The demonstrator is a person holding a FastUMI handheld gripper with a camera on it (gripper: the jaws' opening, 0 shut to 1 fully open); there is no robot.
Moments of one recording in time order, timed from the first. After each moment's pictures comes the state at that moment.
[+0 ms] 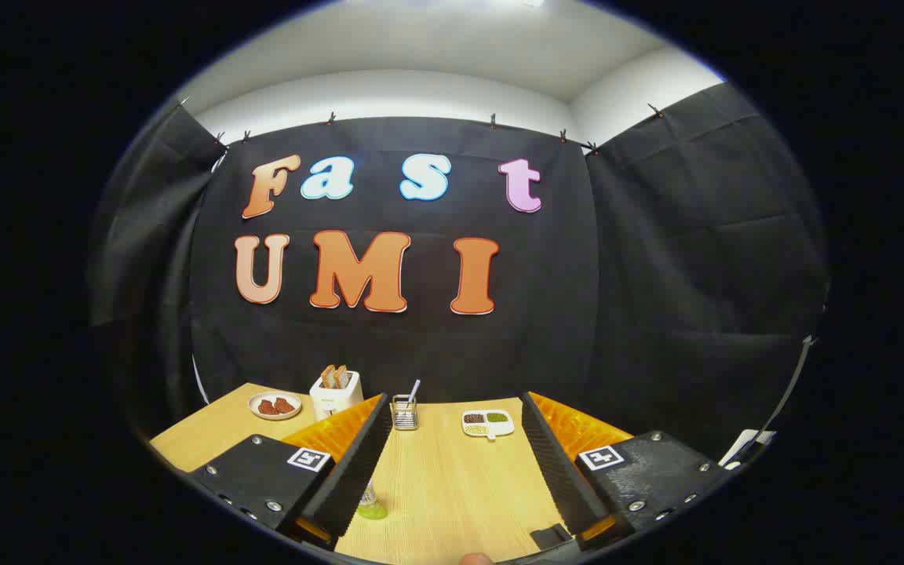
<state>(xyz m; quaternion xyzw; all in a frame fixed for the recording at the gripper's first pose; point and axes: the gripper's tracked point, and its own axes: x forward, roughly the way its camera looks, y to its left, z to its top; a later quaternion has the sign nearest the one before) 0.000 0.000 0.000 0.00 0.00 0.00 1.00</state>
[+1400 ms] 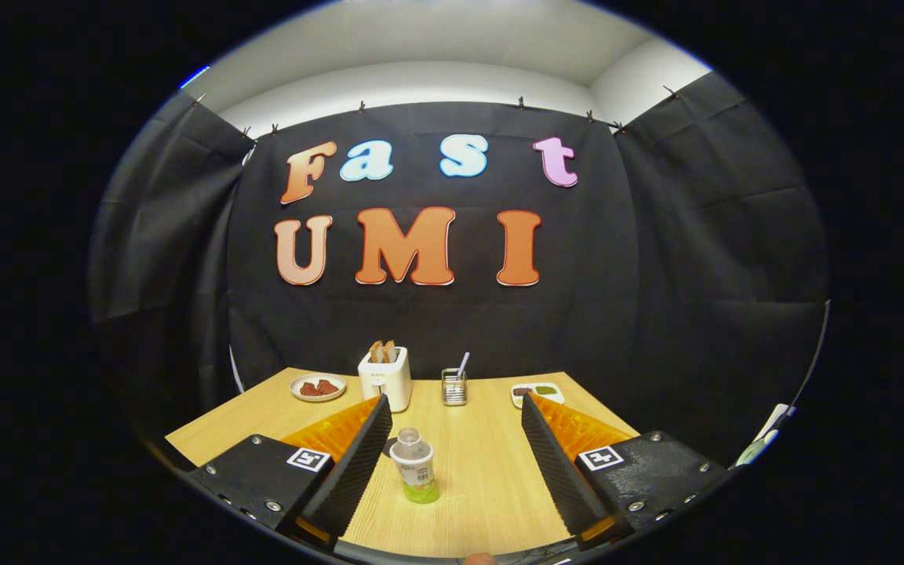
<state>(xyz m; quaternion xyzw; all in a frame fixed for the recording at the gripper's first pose) -0.015 0.082 -0.087 0.02 0.04 0.07 1.00</state>
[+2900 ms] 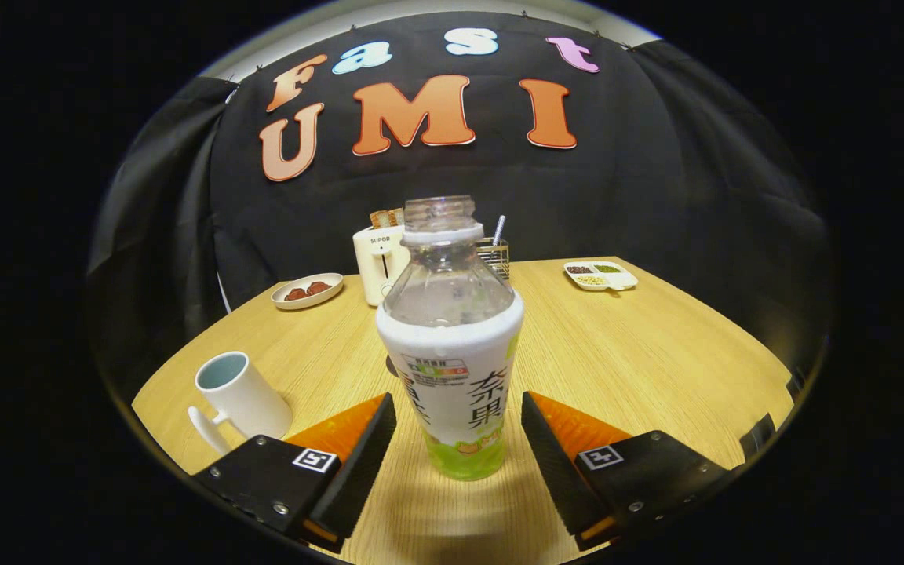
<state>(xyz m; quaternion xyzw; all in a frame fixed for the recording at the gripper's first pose) 0.092 0.172 -0.324 0.04 0.20 0.09 0.97</state>
